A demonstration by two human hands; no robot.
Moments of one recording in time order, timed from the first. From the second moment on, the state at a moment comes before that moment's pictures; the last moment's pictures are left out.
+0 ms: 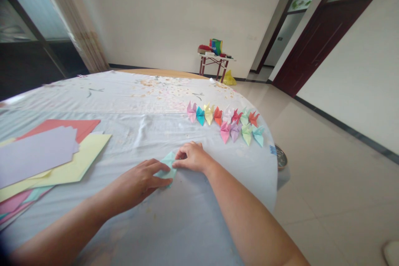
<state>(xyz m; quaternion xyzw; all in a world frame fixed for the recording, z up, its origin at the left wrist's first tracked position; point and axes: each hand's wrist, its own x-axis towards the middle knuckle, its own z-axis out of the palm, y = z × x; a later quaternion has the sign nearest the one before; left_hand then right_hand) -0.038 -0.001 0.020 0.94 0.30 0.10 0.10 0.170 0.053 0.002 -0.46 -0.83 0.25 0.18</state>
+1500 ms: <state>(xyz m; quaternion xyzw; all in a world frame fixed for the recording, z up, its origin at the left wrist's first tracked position) -0.035 -0.012 0.030 0.95 0.28 0.07 0.10 0.177 0.056 -0.005 -0.50 -0.80 0.23 0.24</state>
